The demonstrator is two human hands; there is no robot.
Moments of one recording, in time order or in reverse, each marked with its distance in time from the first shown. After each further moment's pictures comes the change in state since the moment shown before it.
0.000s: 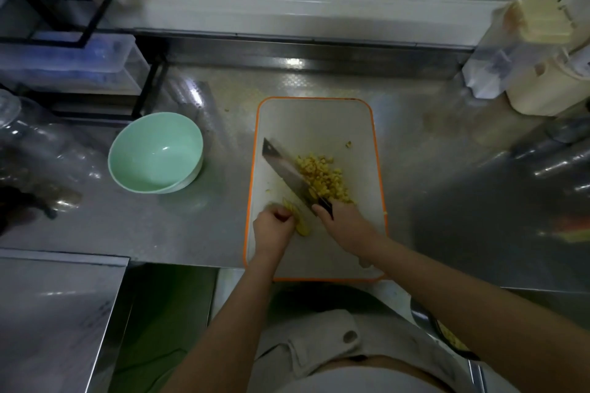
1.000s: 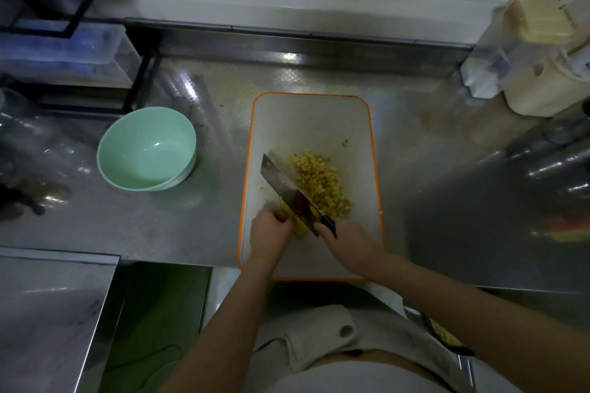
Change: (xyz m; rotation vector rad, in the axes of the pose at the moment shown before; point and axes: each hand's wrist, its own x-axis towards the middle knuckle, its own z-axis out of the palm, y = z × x) left_hand -0.001 0.002 0.003 0.130 -0.058 0.007; right_hand -0.027 0.006 0.002 -0.006 -0.023 0.035
